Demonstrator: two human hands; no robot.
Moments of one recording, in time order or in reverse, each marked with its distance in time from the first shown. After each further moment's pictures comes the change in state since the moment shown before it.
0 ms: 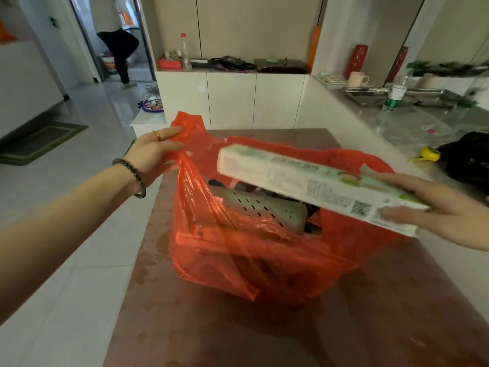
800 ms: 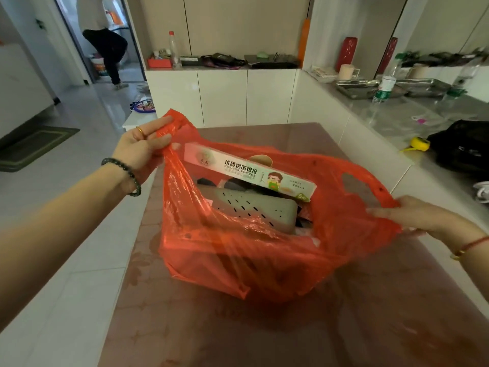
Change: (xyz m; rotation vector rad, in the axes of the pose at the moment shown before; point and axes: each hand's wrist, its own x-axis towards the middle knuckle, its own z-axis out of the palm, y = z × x) left_hand -0.009 0.004 0.011 -0.077 0.001 0.089; right_hand 0.023 0.066 0.033 0.137 0.060 0.772
